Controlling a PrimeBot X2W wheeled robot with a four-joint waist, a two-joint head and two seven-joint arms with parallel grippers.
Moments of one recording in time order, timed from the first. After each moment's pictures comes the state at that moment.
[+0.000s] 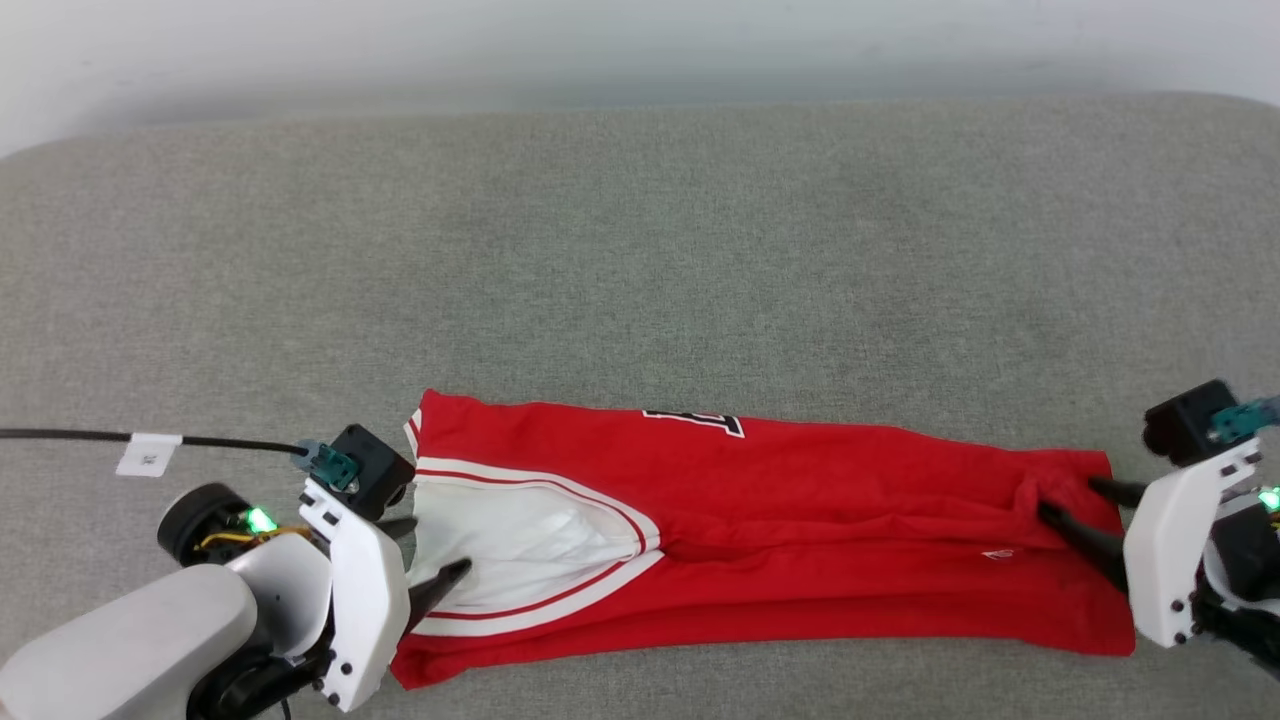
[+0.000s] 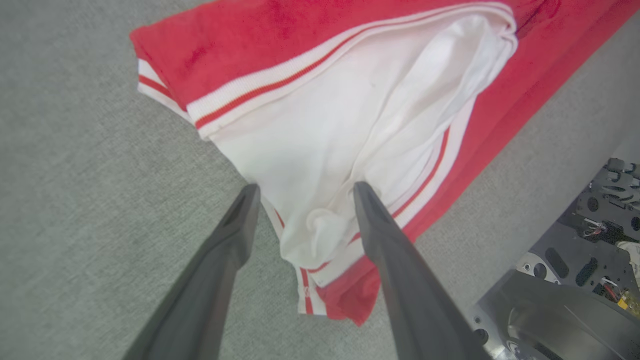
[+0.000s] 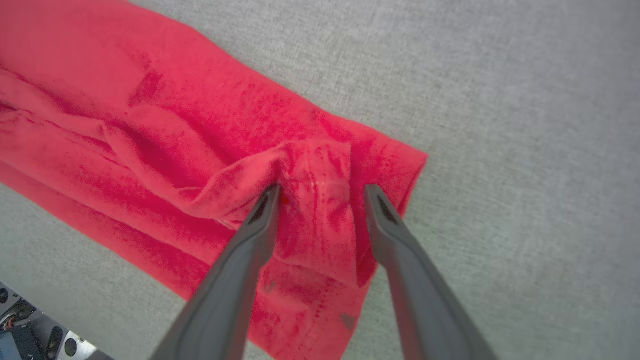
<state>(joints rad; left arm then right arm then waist) -0.72 0.91 -1.24 0.04 -1.08 0.02 0.34 -0.42 -0.73 0.64 0.32 0.83 0.13 0.40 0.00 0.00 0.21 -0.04</state>
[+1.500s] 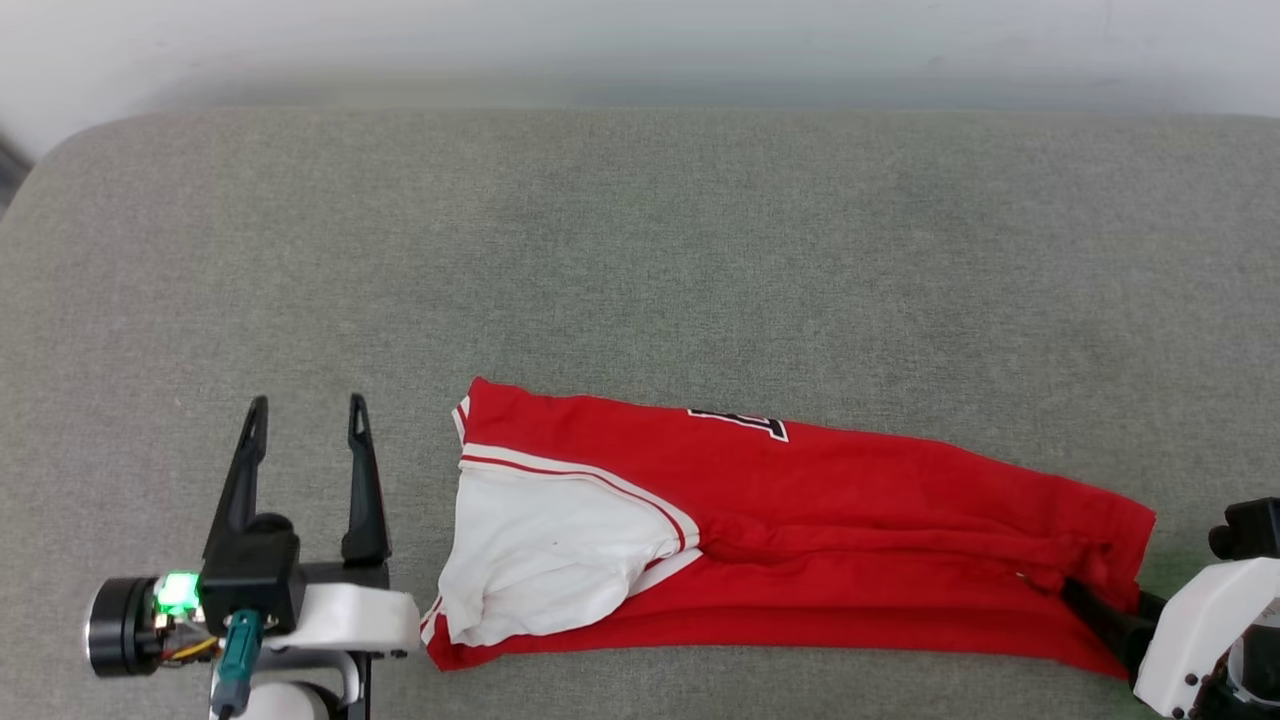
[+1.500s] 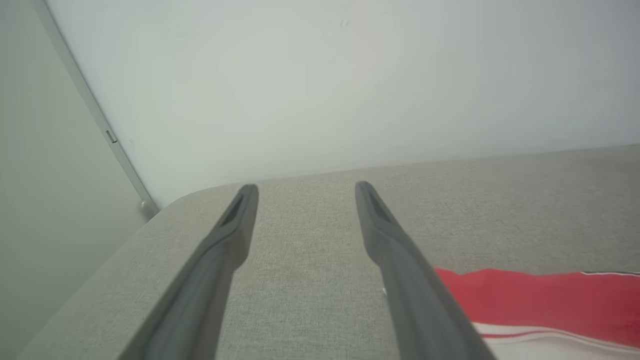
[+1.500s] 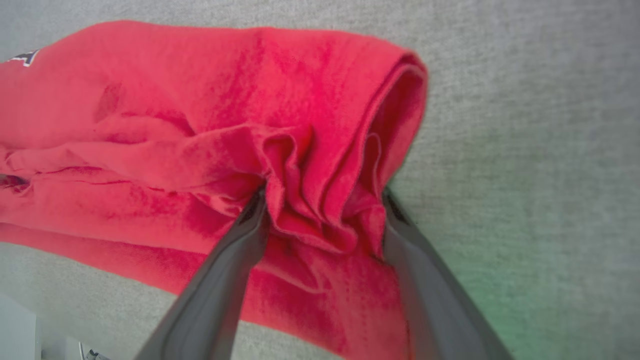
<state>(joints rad) -0.11 0.36 -0.29 -0.02 -0.25 0.37 -0.26 -0.12 -0.51 0.24 0.35 0.90 0.12 0.41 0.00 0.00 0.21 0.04</state>
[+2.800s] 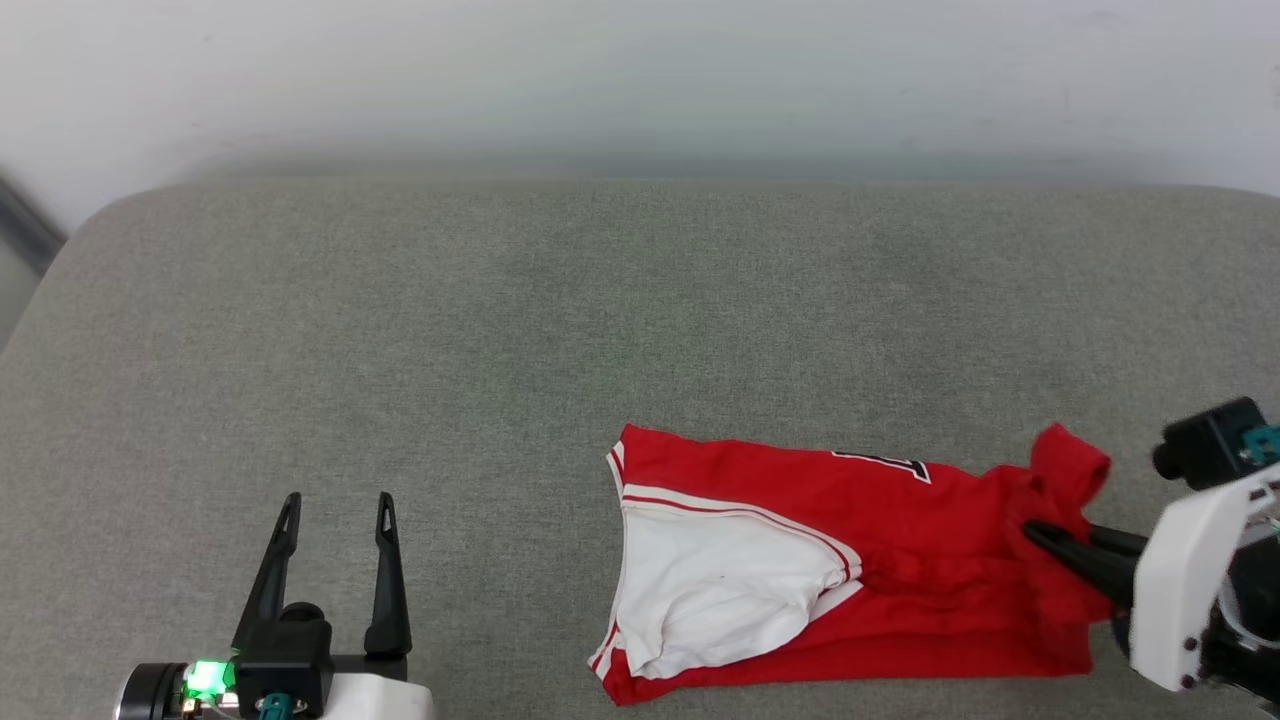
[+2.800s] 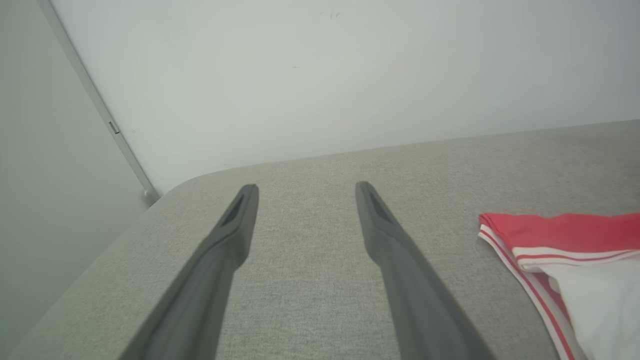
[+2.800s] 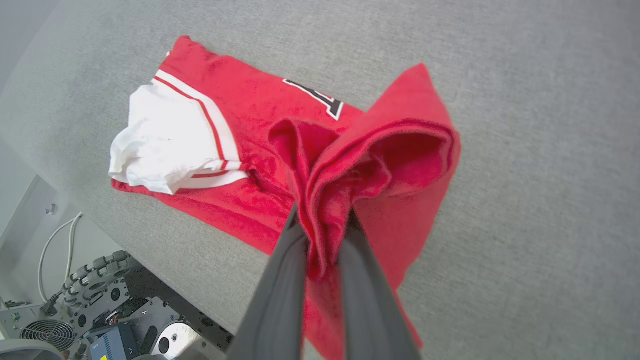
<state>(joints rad) 0.08 0.16 -0.10 -0.01 -0.03 0.16 -0.26 -0.15 -0.68 0.28 -0.03 0.89 0.13 0.63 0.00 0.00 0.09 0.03</state>
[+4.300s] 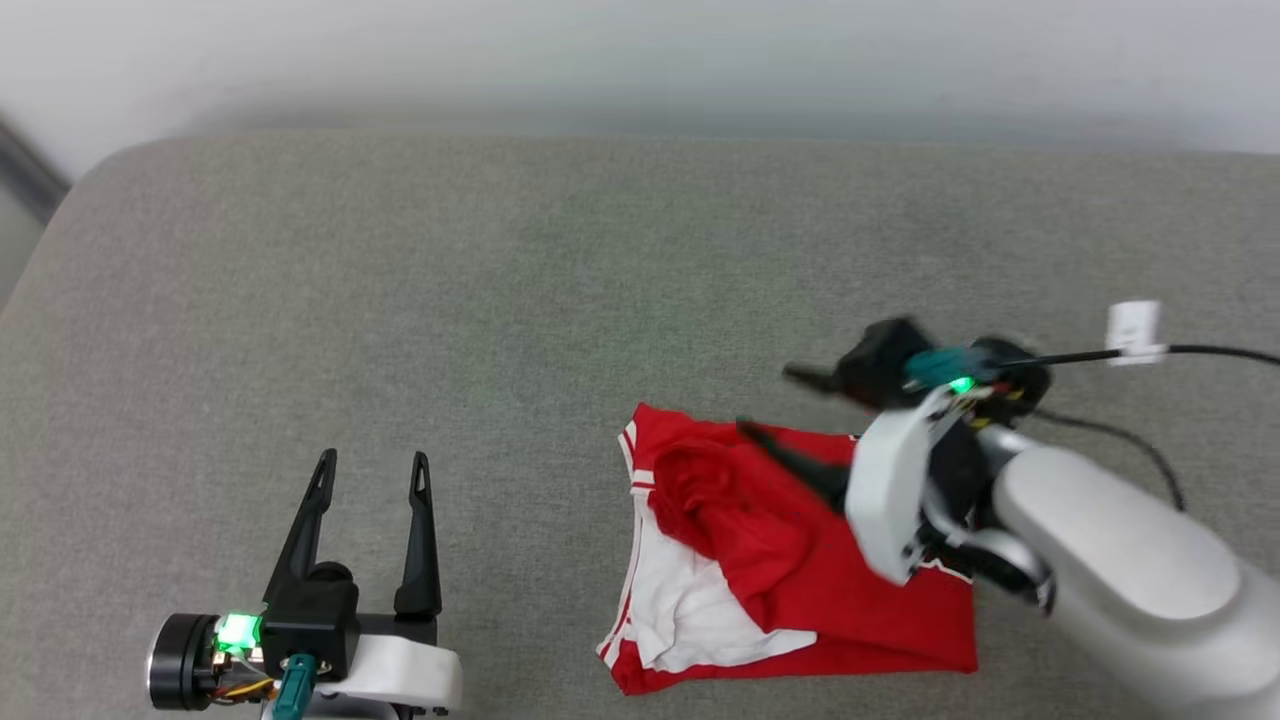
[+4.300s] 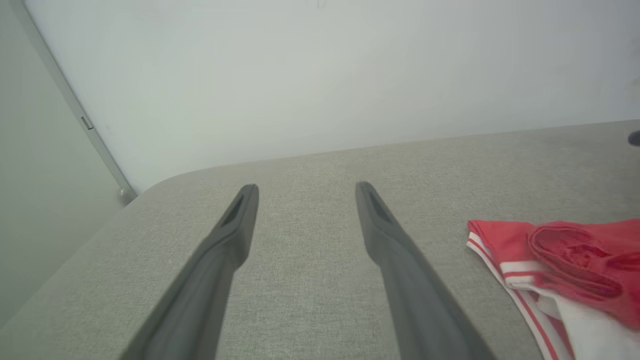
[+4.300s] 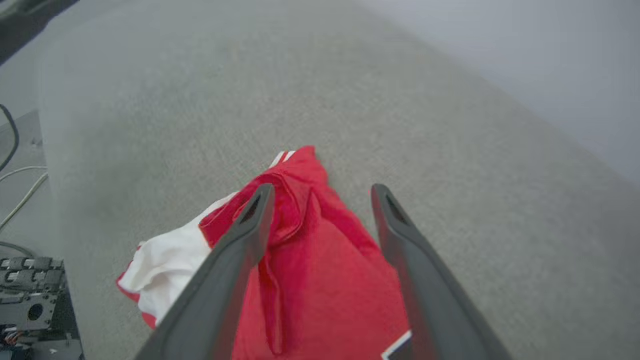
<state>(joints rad) 0.00 0.12 -0.11 0.02 -0.01 0.10 -0.26 -0.76 -0.44 1.01 0.35 0.73 0.13 0.19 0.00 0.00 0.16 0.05</state>
